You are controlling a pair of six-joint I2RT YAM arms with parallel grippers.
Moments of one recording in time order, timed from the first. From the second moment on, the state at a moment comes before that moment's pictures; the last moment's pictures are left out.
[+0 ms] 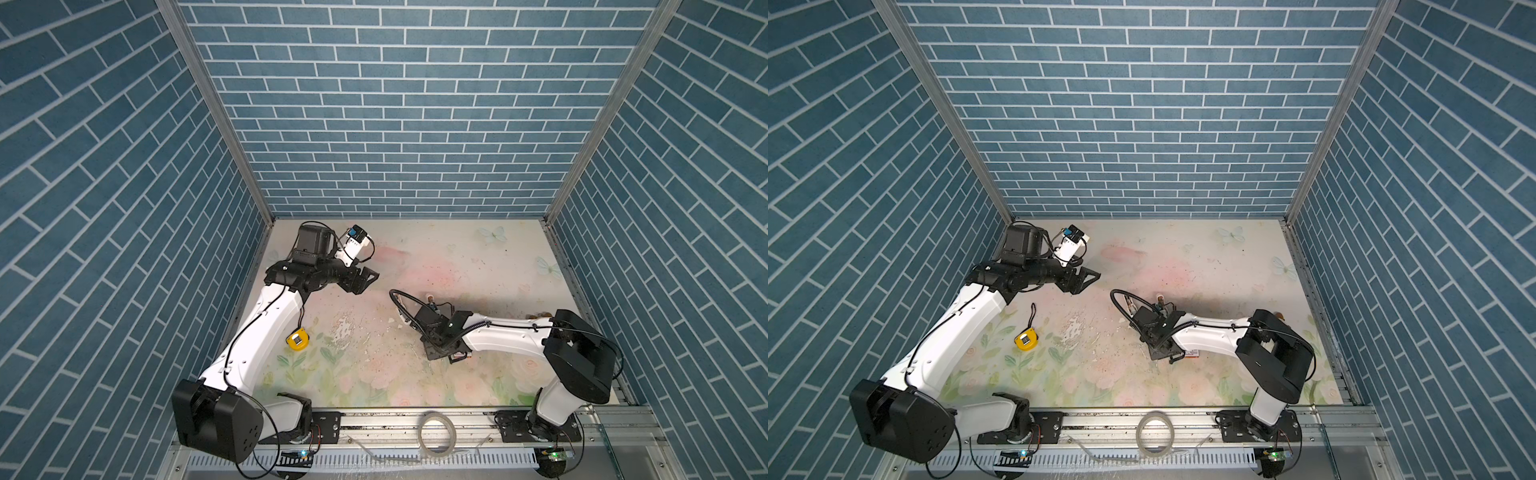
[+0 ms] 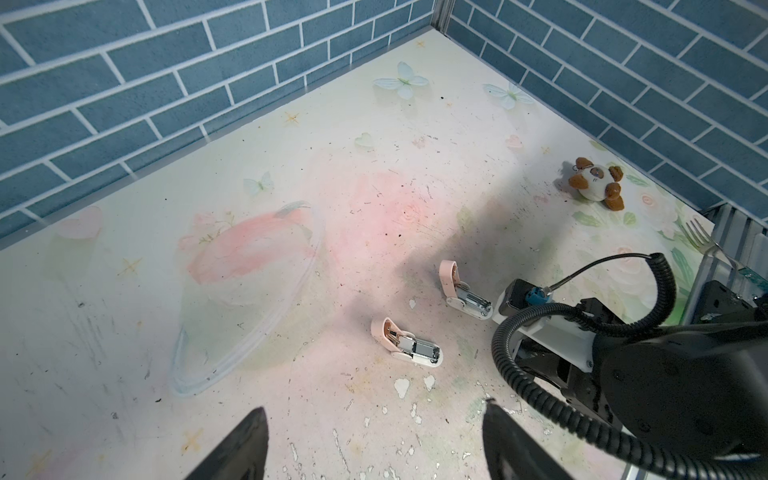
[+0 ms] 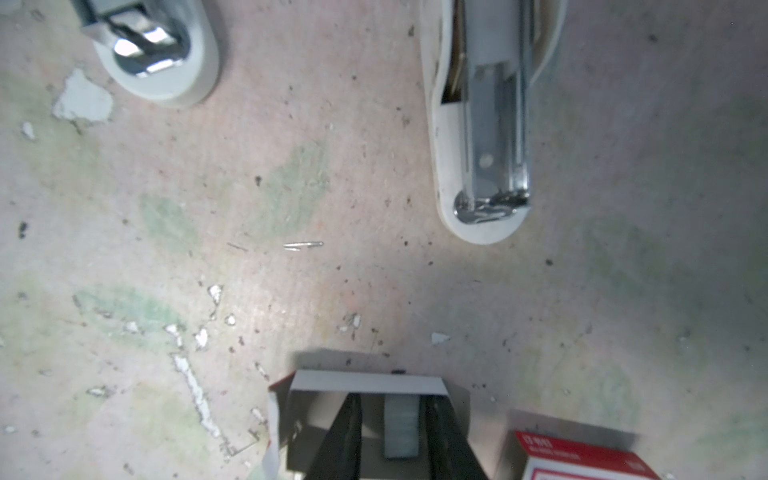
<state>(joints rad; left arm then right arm) -0.27 1.27 1.21 -0.69 0.50 0.25 1.07 1.67 0.94 -0.62 0.20 0.70</state>
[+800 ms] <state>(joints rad) -0.27 1.27 1.20 -0.69 0.50 0.25 1.07 1.67 0.91 -0.55 0.21 0.71</state>
